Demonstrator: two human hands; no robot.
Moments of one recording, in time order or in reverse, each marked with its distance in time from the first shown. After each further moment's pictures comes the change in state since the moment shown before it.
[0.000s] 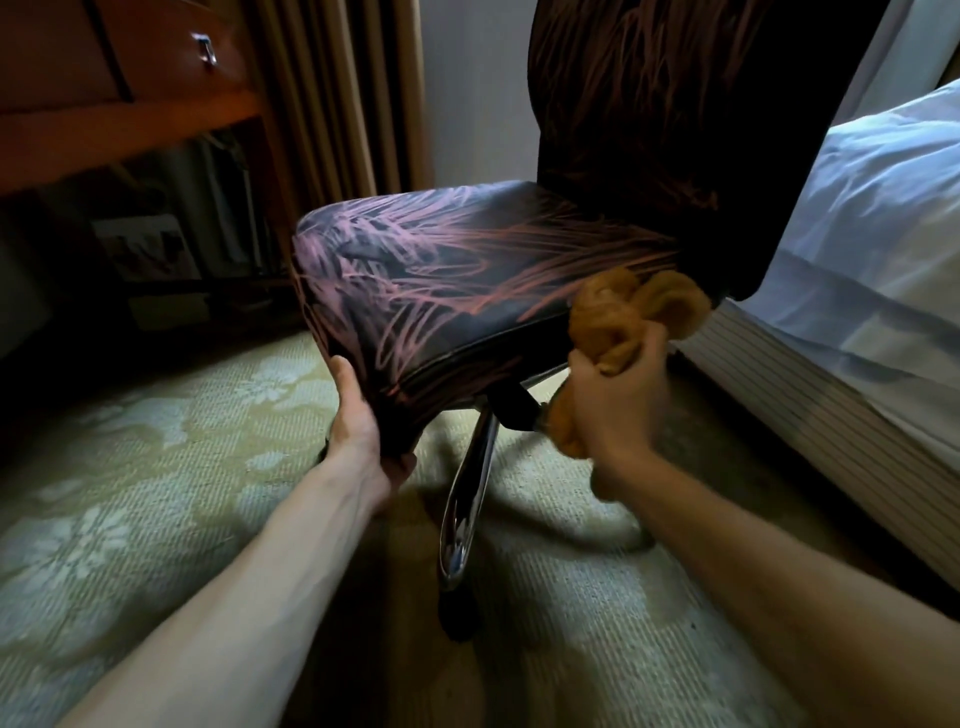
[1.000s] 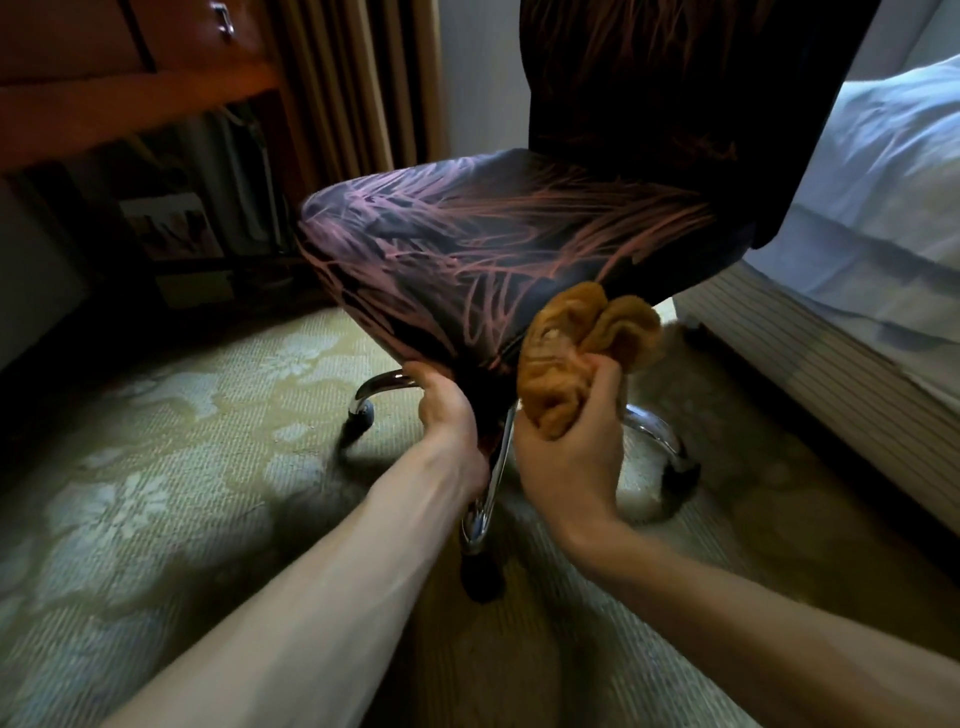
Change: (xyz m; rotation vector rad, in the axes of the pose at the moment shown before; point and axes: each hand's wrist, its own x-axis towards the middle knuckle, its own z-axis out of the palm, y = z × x) left_hand -0.039 -0.030 0.042 -0.078 -0.025 -0.085; right_hand -0.102 -0.010 0.002 0.038 -0.170 -0.093
